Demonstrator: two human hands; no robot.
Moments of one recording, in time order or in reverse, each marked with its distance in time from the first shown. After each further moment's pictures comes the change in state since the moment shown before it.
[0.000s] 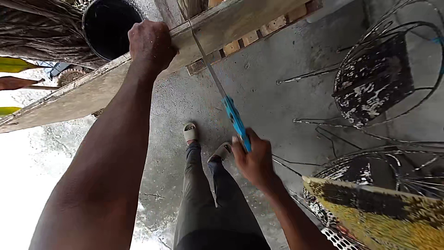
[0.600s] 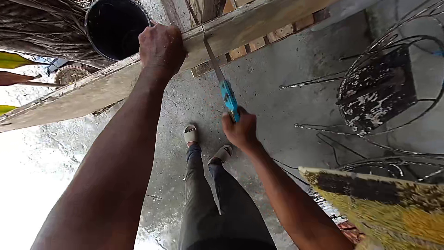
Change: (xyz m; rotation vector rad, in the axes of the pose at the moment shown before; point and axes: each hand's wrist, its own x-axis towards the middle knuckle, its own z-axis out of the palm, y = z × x) left_hand 0.004 0.000 -0.002 -0.012 -0.001 -0.033; right_hand 0.078 -0.005 0.055 0.072 -0.010 0.005
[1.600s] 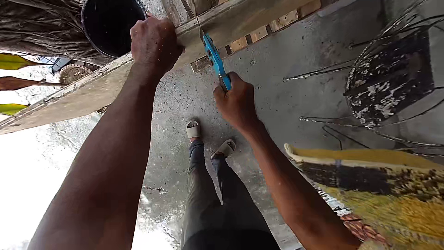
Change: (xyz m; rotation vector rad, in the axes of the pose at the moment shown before) left_hand 0.000 -0.002 0.008 0.022 0.000 0.055; right_hand 0.031 -0.014 -0.008 -0.034 -0.087 0.016
